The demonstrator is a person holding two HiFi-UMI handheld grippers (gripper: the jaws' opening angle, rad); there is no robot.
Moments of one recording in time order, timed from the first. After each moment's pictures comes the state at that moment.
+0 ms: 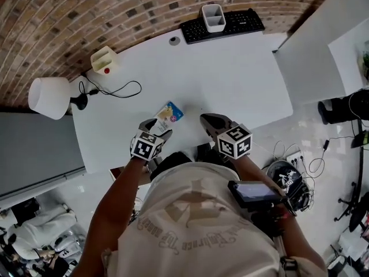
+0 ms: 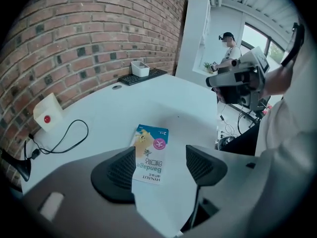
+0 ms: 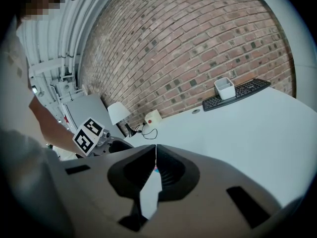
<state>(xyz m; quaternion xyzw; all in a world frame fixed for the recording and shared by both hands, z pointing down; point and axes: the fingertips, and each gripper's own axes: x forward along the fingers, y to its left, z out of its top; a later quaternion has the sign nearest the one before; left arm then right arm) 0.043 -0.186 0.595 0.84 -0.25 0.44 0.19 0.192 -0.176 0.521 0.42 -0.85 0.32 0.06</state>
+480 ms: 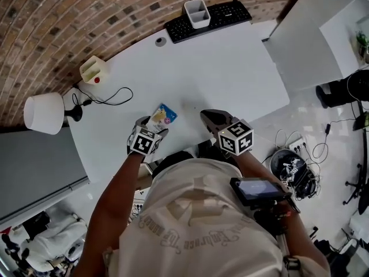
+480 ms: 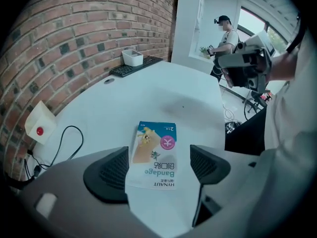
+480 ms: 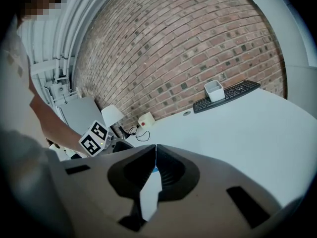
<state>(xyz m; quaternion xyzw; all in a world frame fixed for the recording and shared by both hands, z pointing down) 0.048 -0.204 0.623 0.81 -0.21 0.52 0.16 0.225 -0.178 0.525 0.45 -0.83 0.33 0.05</state>
